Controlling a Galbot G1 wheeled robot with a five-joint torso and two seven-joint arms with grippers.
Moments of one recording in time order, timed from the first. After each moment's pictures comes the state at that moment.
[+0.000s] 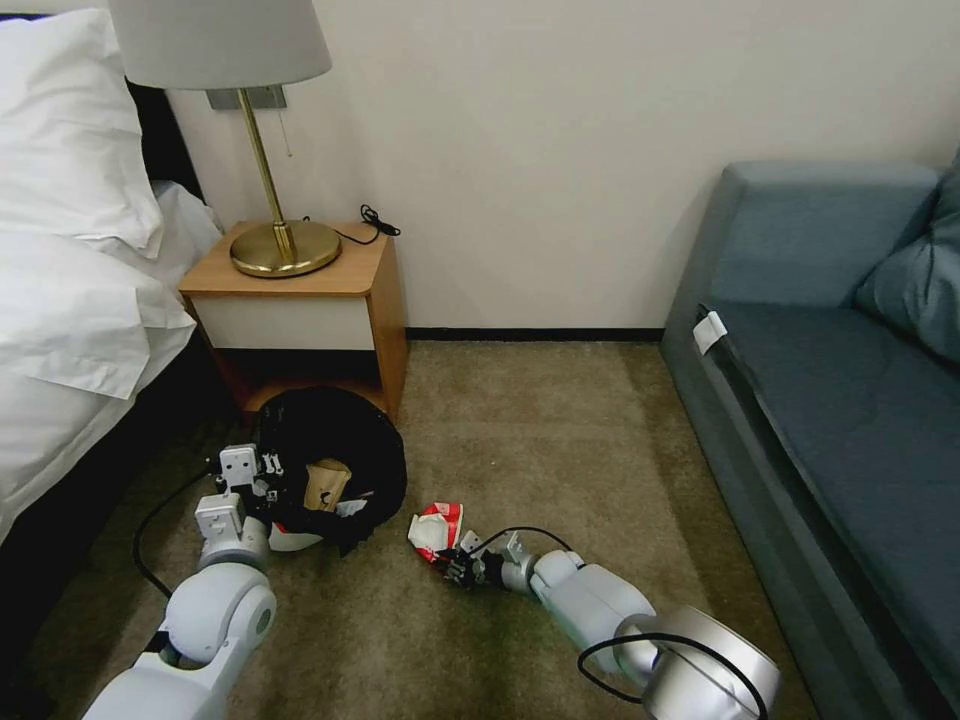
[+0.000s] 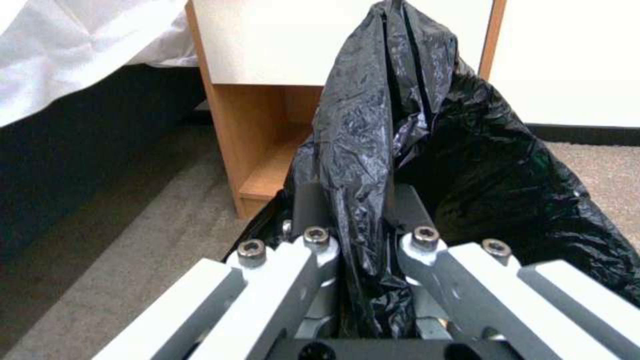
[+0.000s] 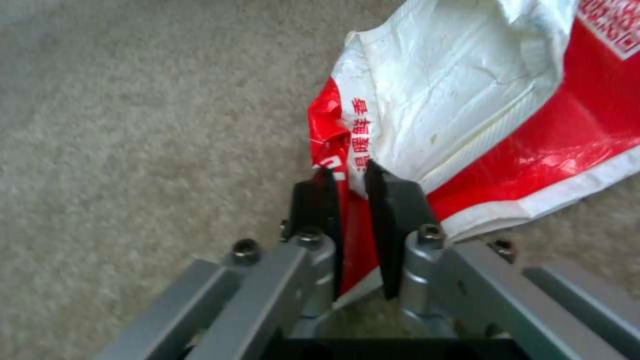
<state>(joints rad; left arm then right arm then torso) 1.32 -1.06 -0.44 -1.91 -0.46 0.19 -0.46 -0.51 1.60 -0.40 0.22 0.38 0.30 -0.63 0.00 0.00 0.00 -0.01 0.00</state>
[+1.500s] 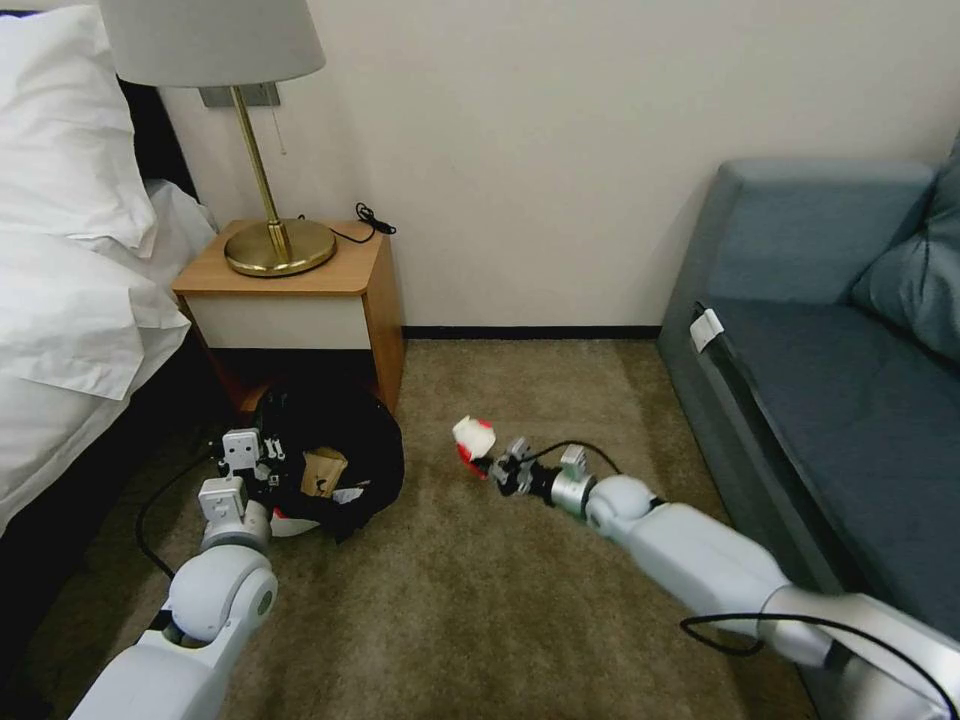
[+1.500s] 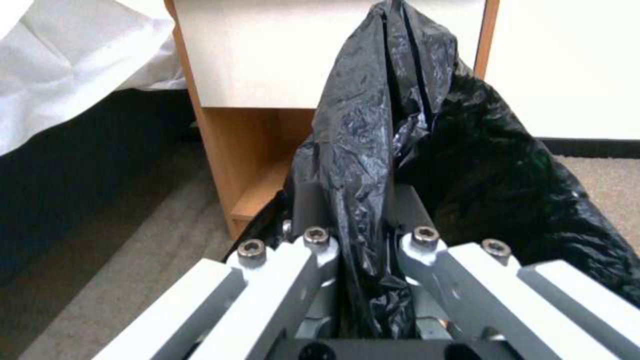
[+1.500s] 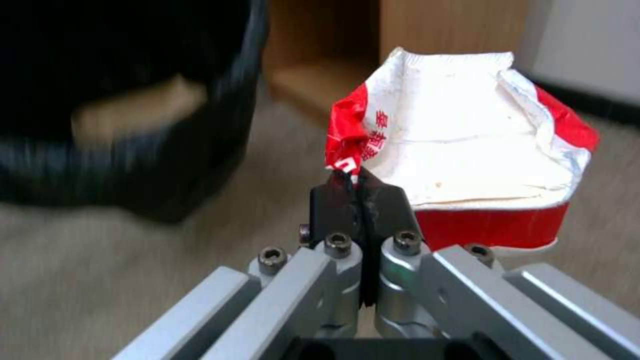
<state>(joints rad) 1.26 -1.04 -0.41 -1.89 -0.47 0.19 -0.46 -0.43 1.09 -0.53 1.03 0.85 0.15 -0.49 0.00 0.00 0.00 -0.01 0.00</state>
